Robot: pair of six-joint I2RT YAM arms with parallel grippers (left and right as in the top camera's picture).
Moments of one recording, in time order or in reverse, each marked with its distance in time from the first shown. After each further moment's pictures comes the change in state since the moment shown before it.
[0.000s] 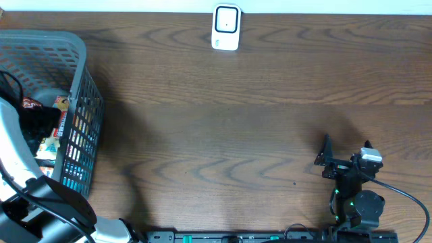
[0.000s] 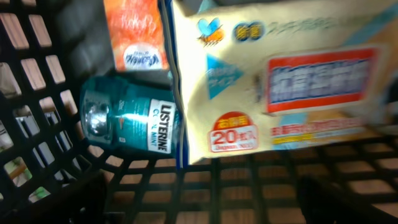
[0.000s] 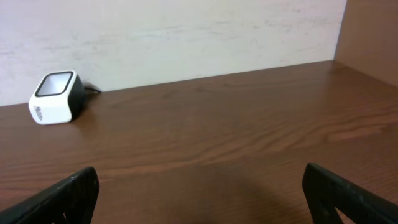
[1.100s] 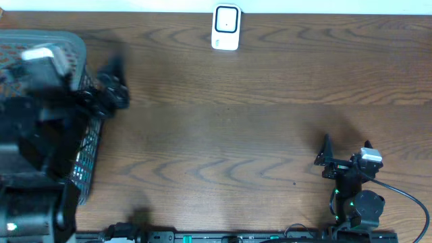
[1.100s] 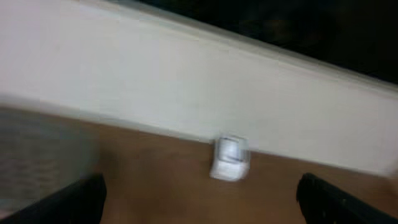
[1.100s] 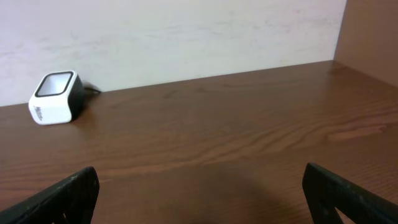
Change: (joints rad) left arm -0.608 -0.746 -0.105 0.679 0.172 0.438; right arm 0.000 0.000 0.000 0.000 0.000 0.000
